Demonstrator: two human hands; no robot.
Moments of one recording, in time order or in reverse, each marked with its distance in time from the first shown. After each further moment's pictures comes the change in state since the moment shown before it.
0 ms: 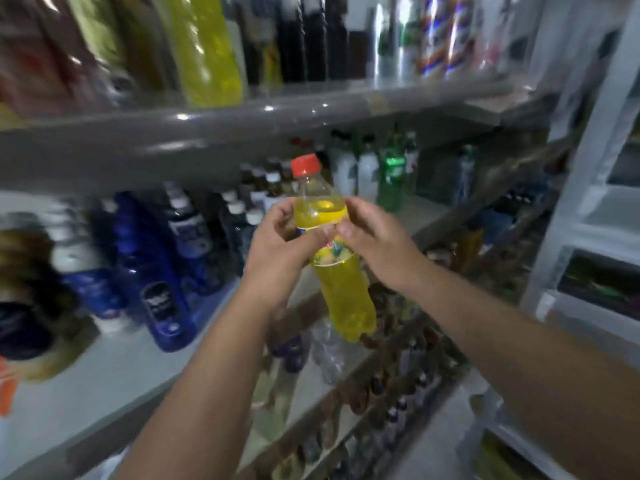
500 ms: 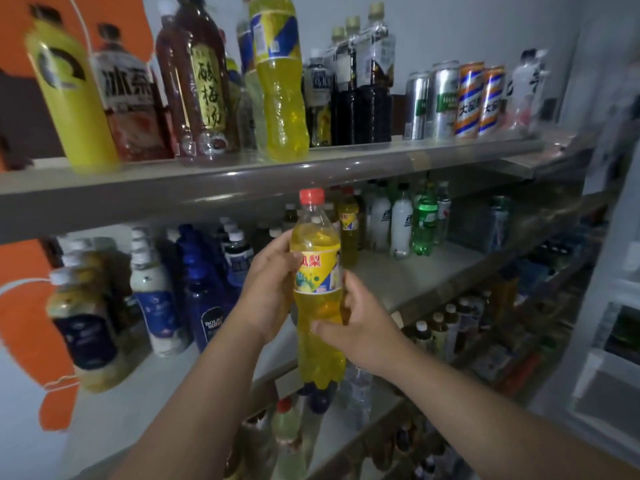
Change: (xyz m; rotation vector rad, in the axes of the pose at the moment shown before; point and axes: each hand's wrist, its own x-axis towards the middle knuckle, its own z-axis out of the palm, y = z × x) left_hand -0.003 0.033 -0.067 -0.158 -0.088 -0.006; right_hand -0.023 -0.010 0.089 0.160 -0.133 0.091
